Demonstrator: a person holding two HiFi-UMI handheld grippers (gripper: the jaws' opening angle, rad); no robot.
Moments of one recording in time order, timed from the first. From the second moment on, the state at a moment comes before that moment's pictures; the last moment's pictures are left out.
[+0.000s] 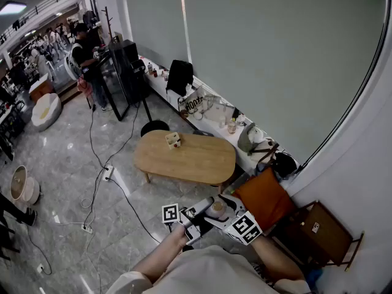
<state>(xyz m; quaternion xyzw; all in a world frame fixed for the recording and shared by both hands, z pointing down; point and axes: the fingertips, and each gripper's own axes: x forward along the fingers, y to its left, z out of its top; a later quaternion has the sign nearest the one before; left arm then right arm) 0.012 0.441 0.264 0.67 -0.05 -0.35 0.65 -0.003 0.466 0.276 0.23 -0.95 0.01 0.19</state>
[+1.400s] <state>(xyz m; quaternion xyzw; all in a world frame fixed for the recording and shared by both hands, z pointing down) -0.055 0.453 0.281 0.66 -0.03 -0.33 0.67 -0.073 0.475 0.292 0.26 -0.95 0.03 0.20</state>
